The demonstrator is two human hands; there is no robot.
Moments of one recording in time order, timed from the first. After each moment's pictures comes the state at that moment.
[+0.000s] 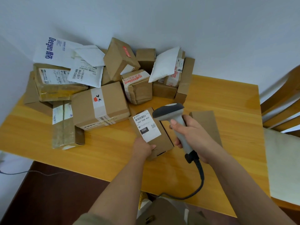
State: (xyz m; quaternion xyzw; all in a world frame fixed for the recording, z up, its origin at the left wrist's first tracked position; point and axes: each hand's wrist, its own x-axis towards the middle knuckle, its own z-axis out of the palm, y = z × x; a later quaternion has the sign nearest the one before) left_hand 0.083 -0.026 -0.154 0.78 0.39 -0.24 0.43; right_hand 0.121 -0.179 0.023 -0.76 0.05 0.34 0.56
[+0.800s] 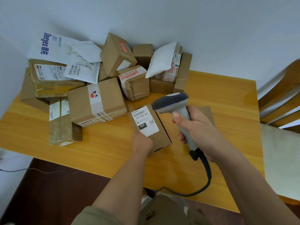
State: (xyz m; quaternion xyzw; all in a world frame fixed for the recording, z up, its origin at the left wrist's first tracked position) left_hand 0.090 -0.037 -0.168 0.84 0.39 -0.23 0.31; right_hand 0.114 -0.193 0.050 -0.78 0.01 0.29 0.55
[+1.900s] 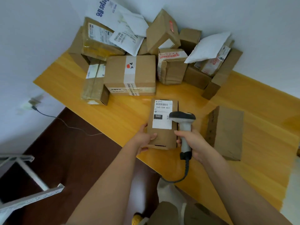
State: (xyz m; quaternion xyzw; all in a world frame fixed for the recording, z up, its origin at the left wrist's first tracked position) left_hand 0.002 -0.016 -0.138 0.55 0.51 -0.22 0.62; right_hand 0.093 -0.179 -0.091 -0.69 0.15 0.46 0.54
